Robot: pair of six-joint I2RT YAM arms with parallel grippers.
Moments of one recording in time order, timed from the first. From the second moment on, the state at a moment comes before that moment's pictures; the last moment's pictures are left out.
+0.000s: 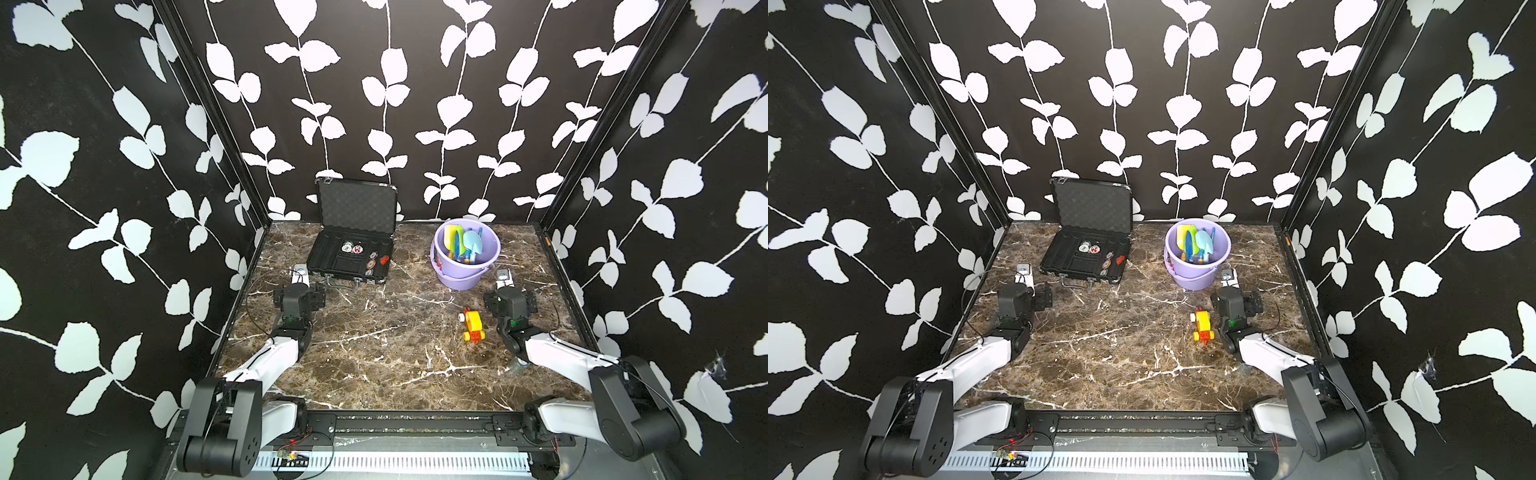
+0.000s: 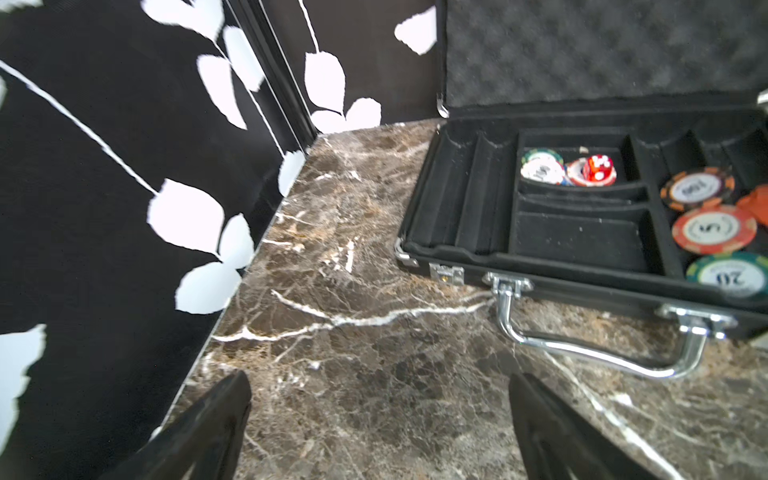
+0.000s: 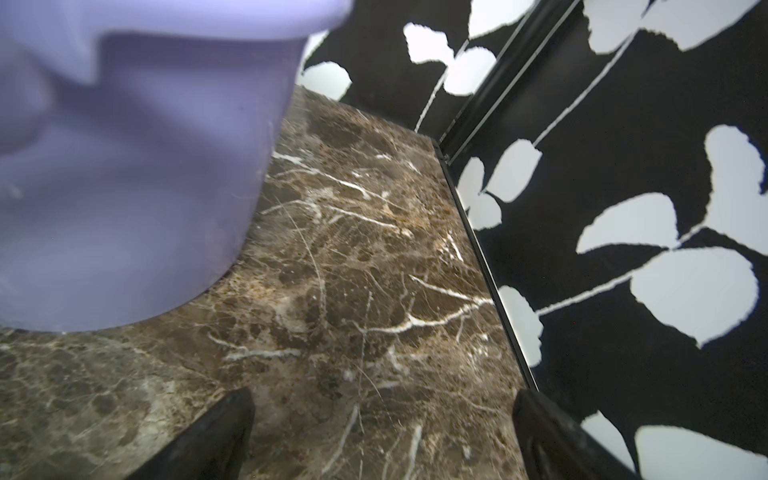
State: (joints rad) left arm -0.11 1.20 0.41 0.41 -0.33 0.12; right arm 0.31 1.29 0.42 0.41 0.58 -0.20
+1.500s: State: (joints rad) left arm -0.07 1.57 0.39 0.80 -0.09 0.16; right arm 0.05 1.53 0.32 0.85 0.26 -0.06
